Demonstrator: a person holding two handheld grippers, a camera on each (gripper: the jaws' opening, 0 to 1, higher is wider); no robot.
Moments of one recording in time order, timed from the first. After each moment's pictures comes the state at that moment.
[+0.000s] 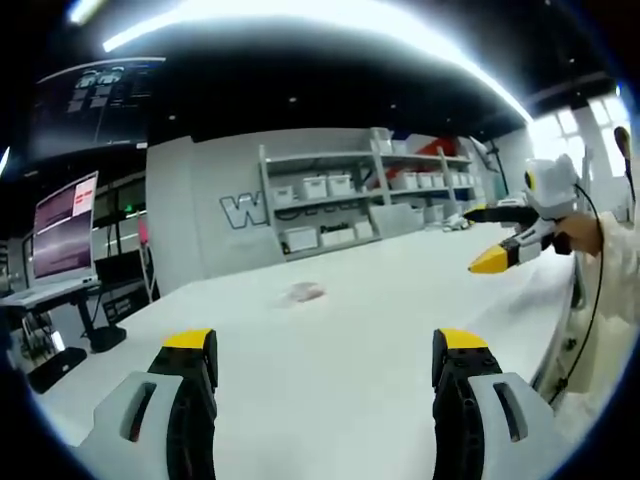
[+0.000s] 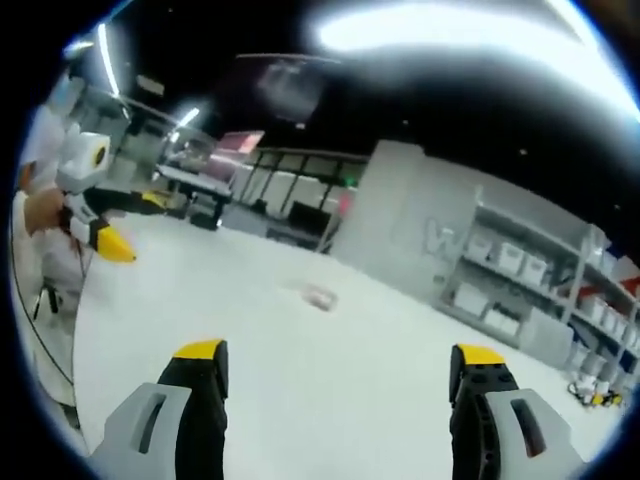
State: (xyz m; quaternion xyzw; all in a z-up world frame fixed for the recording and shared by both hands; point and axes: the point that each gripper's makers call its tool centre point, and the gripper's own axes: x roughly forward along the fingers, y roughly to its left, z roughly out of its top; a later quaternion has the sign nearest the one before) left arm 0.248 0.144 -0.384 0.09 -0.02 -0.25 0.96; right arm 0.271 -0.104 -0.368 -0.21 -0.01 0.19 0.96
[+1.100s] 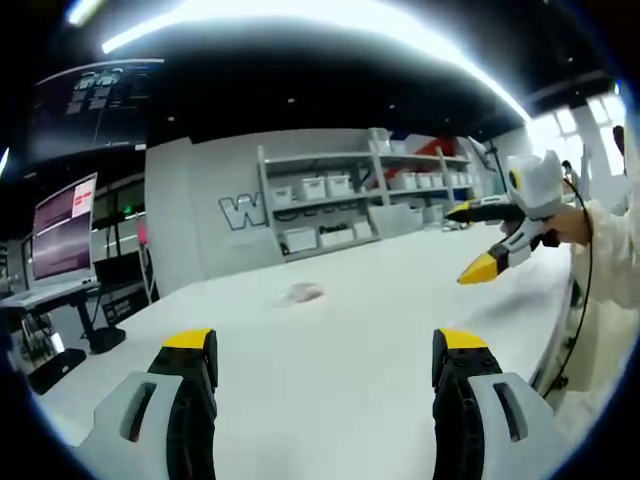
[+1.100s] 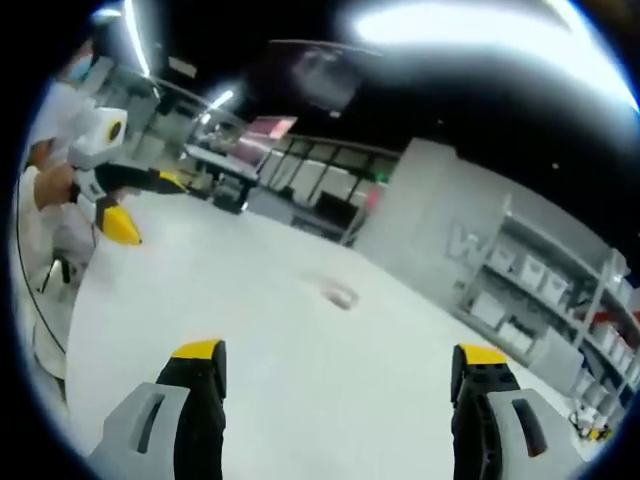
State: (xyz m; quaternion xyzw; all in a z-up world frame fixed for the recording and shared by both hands) left arm 0.247 0.143 -0.384 0.09 -0.02 -0.25 0.96; right arm 0.287 -0.083 -0.374 -0.26 0.01 0.24 0.94
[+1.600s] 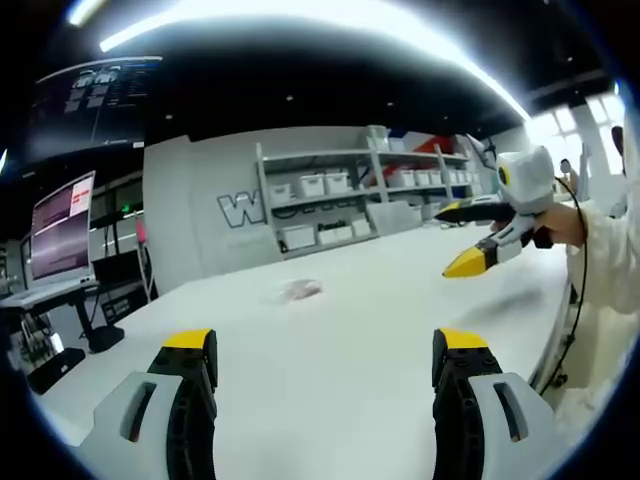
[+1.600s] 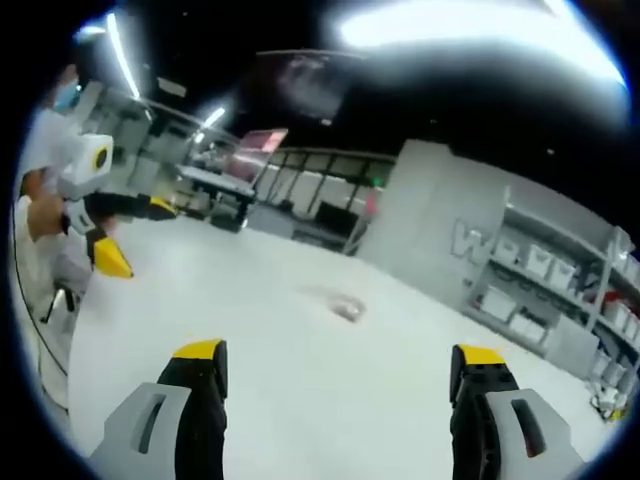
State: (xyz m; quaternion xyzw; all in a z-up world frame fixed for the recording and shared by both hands) left arm 0.248 0.142 -0.388 0.10 -0.01 -0.25 0.96; right arm 0.301 -0.069 -0.368 -0.19 0.00 0.24 0.95
